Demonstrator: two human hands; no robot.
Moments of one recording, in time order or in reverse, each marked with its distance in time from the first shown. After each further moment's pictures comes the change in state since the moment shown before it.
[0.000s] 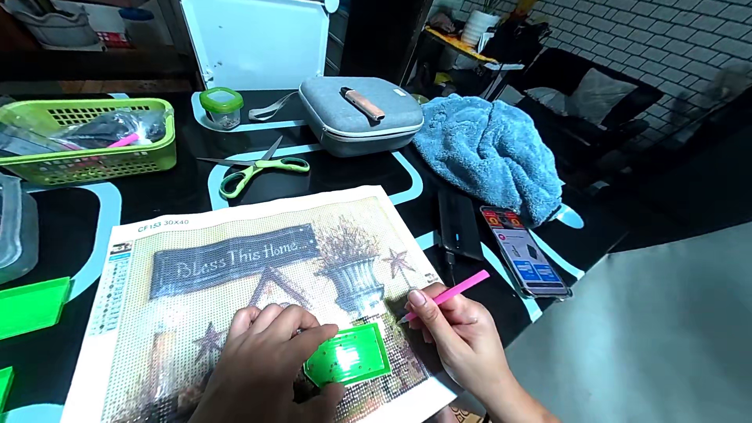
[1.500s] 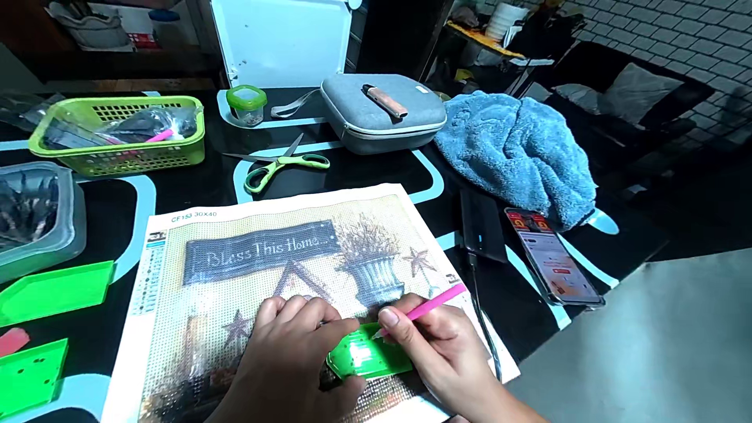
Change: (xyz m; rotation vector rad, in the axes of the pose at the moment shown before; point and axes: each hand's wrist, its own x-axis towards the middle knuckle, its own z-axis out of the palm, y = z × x) left_hand -0.002 -0.009 0.014 0.080 0.148 0.076; right_hand 0.007 -0.018 0.041 0.083 -0.192 -0.093
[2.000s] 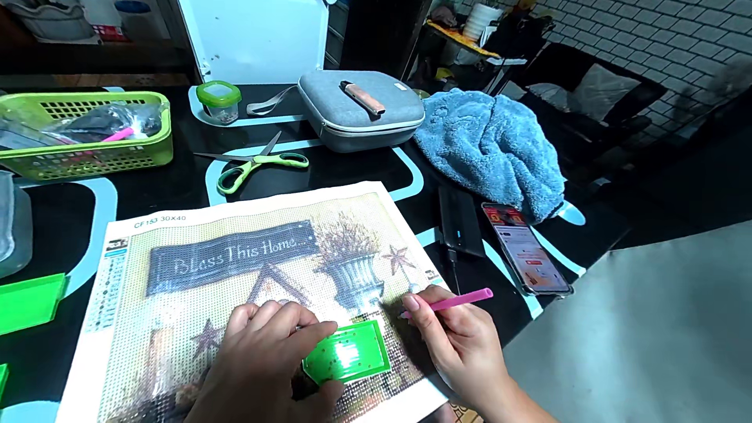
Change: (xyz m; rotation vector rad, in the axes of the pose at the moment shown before) left_hand 0.004 0.006 -0.014 -0.065 -0.132 -0.059; right_hand -0.018 0.012 -0.035 -0.362 0.178 -0.033
